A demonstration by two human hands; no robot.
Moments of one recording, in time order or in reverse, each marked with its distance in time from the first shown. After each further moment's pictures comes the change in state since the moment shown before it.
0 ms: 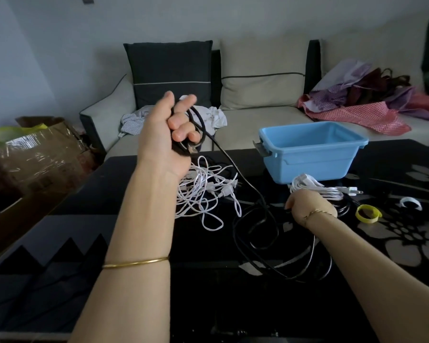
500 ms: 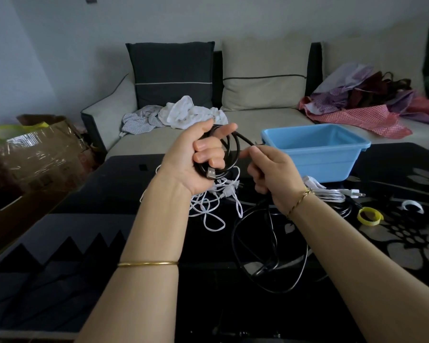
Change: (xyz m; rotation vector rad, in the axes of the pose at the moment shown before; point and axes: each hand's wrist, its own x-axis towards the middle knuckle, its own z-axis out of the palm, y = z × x) left_hand -0.005 -0.020 -0.004 -0.019 -0.223 -0.384; right_hand -0.042 -0.082 -0.031 1.238 -0.006 -0.490
